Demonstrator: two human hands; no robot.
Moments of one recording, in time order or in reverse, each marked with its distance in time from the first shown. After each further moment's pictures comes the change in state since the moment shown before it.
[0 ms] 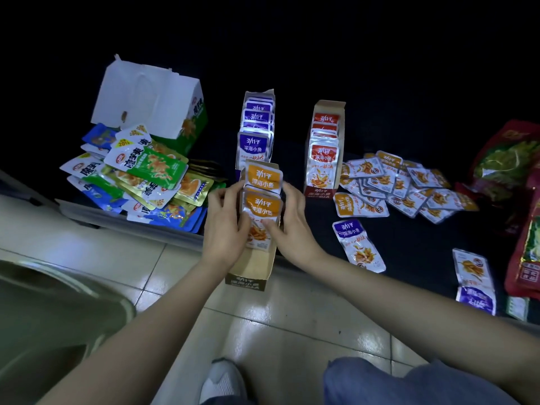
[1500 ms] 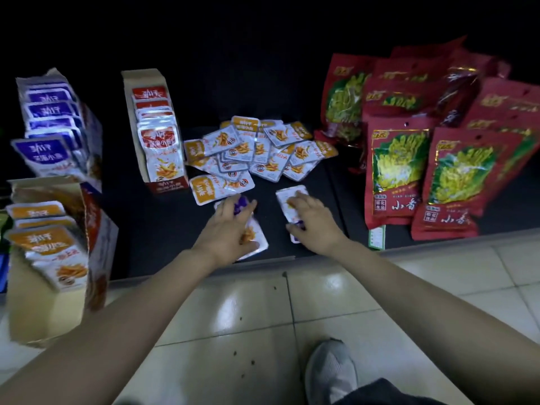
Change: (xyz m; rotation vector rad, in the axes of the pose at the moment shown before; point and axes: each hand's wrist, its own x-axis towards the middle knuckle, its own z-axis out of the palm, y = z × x) left_hand -0.009 0.132 0.203 0.432 -0.912 0.293; right_hand -0.103 0.157 -0.235 -0.610 -0.054 0.460
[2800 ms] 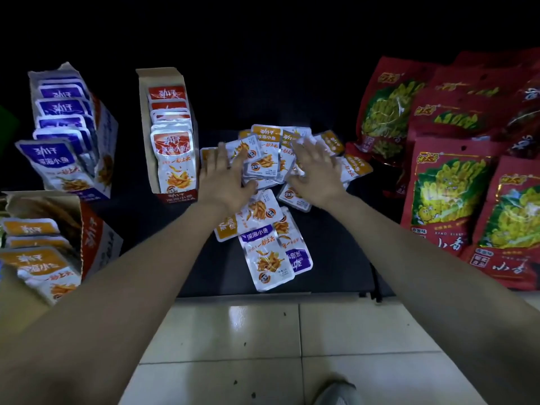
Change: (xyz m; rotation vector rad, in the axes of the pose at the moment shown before) left_hand 0.096 -0.034 -0.056 0.039 0.209 -0.288; right_hand 0.133 -0.013 -0.035 -0.083 0.105 -0.074
